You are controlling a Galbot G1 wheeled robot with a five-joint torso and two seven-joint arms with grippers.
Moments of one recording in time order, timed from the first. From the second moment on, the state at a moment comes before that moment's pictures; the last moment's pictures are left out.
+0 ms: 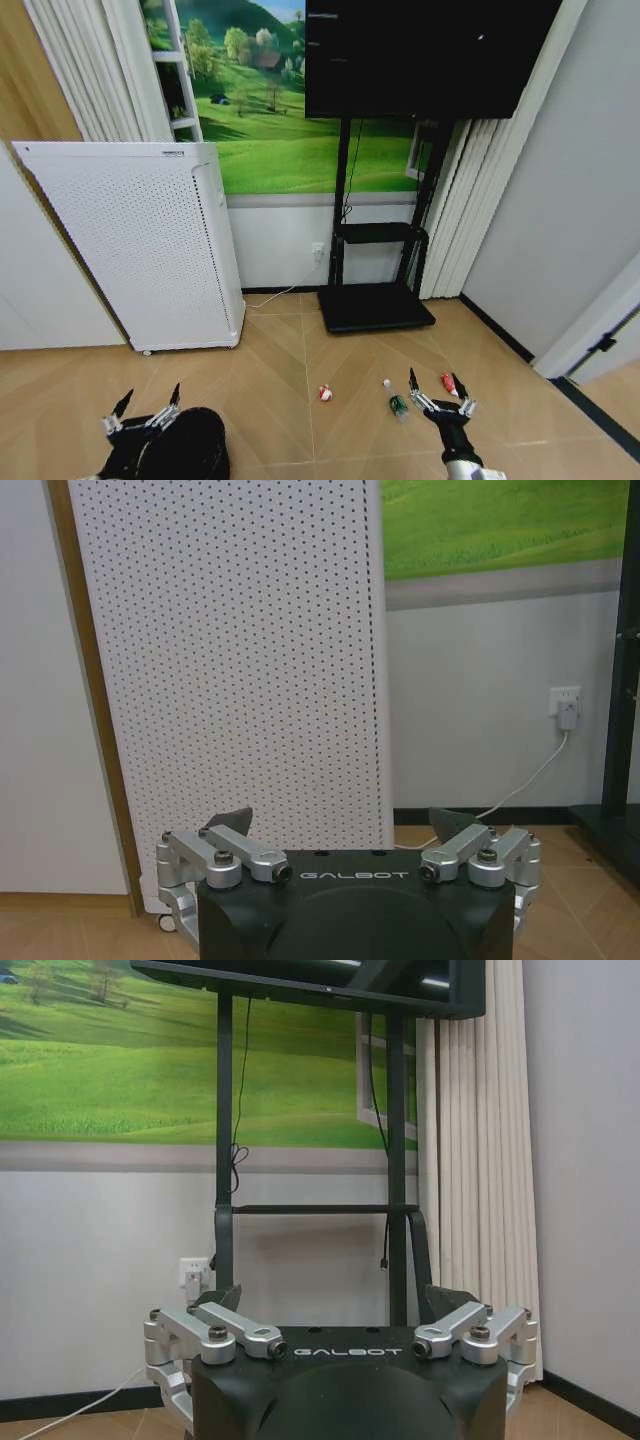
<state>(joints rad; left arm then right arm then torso) 1.88 -1.50 -0.94 -2.25 -0.25 0.05 0.08 -1.77 1.53 0.71 2.05 0.15 0.31 0.01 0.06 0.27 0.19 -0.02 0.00</state>
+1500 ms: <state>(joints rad) 2.01 -1.51 -1.04 -2.32 -0.43 0.23 -0.08 -1.72 1.52 0.70 2.00 0.12 0.28 0.06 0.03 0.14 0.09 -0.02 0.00</state>
